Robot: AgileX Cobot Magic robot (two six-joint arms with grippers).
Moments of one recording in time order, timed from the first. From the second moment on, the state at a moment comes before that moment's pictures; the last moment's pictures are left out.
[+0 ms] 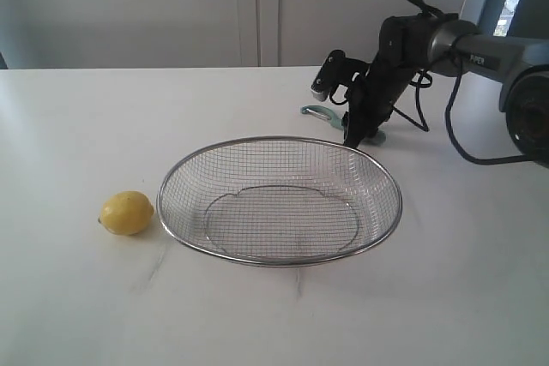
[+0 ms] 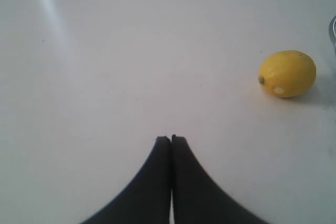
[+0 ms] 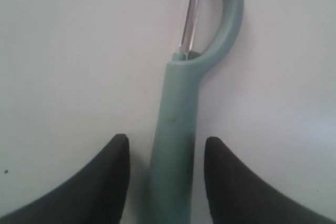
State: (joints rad) left arm 0.01 0.00 0.02 -0.10 0.39 0.11; right arm 0.23 2.43 -2.00 0.05 0.79 -0.92
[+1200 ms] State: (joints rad) left arm 0.01 0.00 0.02 -0.10 0.39 0.11; right arm 0.21 2.20 -2.00 0.25 1.18 -0.91
